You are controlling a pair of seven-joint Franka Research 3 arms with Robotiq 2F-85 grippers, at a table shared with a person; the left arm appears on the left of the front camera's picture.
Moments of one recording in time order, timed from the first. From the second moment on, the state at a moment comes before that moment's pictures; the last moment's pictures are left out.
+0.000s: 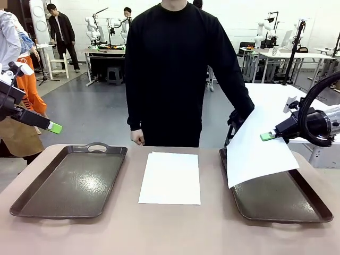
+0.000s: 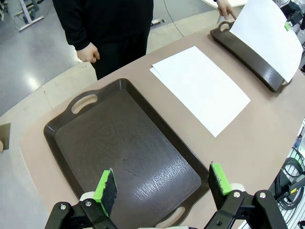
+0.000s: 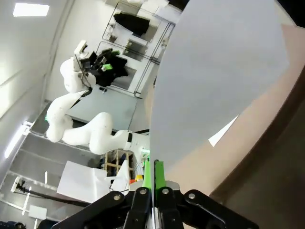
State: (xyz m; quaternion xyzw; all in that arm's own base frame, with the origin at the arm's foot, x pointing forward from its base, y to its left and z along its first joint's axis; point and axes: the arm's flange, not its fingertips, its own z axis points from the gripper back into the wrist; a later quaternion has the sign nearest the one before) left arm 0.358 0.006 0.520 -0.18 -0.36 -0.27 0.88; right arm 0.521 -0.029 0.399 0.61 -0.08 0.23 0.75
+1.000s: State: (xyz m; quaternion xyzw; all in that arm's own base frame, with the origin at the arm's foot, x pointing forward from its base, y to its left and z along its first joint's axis) left arm 0.358 0.006 0.520 -0.18 -0.36 -0.27 0.88; right arm 0.557 -0.078 0.298 0.59 -0.03 0.25 0.76
